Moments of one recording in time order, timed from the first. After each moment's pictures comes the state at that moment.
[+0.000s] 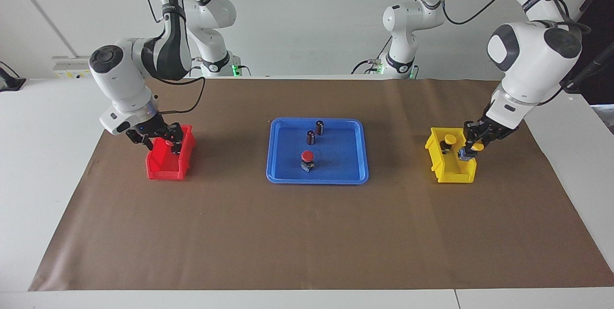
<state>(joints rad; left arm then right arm) 0.00 0.08 -0.14 -1.77 0.01 1.90 -0.16 0.01 0.00 -0.12 -2.21 -0.01 2.20 -0.16</state>
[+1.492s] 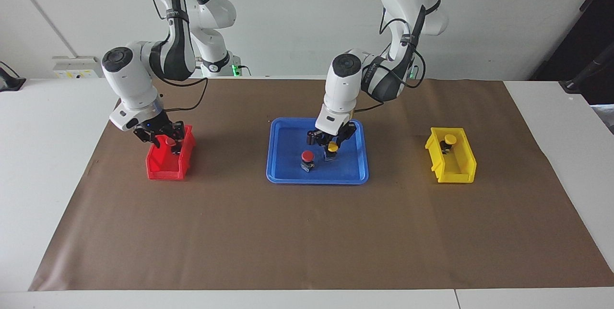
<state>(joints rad) -0.57 0.28 -0.15 -1.91 0.04 2.24 -0.92 0.00 -0.04 -0.11 -2.33 -0.01 2.33 -0.18</state>
